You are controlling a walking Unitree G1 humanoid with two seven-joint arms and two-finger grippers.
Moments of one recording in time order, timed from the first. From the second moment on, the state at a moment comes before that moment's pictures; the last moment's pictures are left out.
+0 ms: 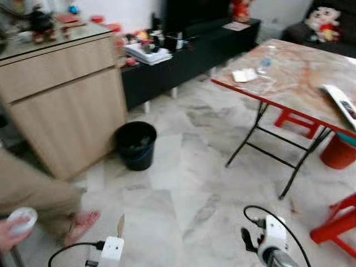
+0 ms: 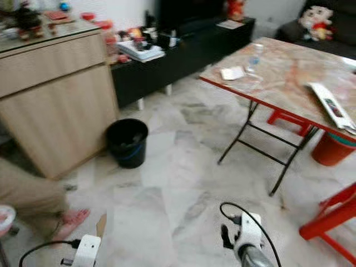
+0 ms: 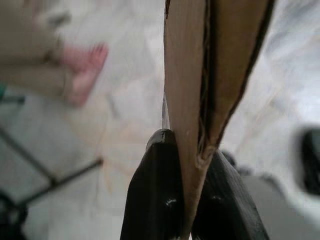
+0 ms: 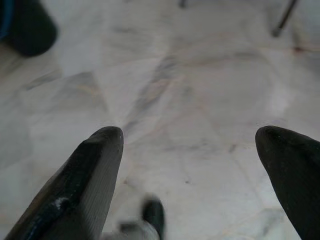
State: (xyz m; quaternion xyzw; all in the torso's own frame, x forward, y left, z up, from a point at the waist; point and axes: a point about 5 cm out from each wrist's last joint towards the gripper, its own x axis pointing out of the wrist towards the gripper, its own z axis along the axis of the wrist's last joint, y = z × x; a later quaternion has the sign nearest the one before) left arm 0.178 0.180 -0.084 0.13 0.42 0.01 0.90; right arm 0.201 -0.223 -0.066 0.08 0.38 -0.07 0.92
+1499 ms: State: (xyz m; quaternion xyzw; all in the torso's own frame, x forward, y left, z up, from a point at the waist) left arm 0.181 0.170 -0.083 0.12 0.41 -0.01 0.90; right arm 0.194 -0.236 -0.067 0.07 0.39 -0.09 0.91
